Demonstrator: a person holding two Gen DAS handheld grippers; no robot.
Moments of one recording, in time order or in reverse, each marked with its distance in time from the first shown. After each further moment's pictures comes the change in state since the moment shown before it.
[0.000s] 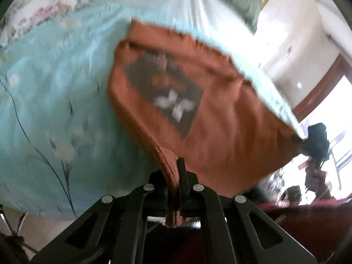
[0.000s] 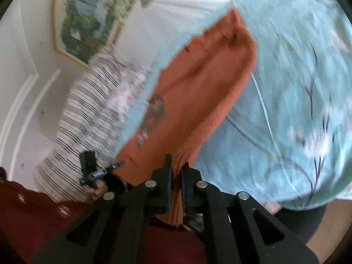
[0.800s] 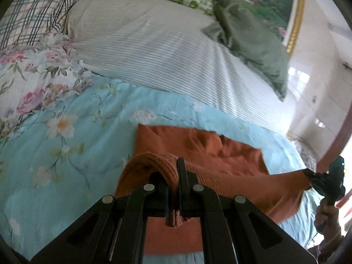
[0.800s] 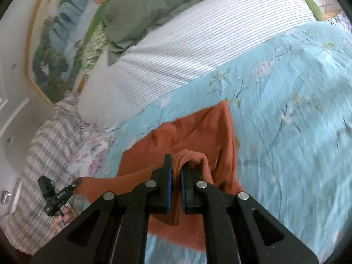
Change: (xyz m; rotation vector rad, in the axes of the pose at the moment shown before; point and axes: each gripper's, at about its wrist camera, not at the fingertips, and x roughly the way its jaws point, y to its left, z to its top) left arm 0.069 -0.008 0.235 -0.032 -0.324 0.203; right arm 0.039 -0.027 0.226 -0.041 -0.213 -0.341
